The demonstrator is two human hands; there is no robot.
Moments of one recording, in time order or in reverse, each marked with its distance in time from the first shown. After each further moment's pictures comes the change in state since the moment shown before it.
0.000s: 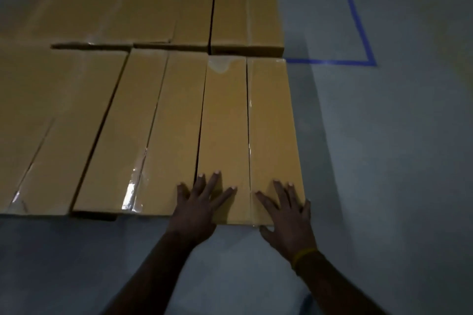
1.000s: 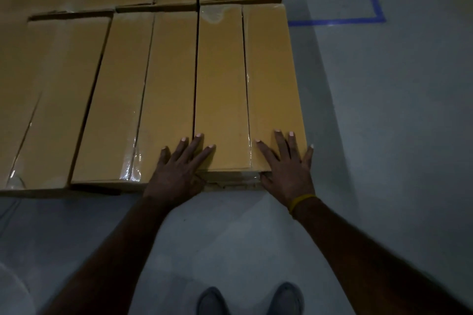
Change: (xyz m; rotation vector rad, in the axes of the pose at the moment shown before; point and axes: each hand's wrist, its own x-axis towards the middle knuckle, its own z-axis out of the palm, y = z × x) left_hand -0.006 -0.046 0.017 -0.039 0.140 0.043; right_hand 0.024 -0.002 0.009 -0.050 0.215 0.016
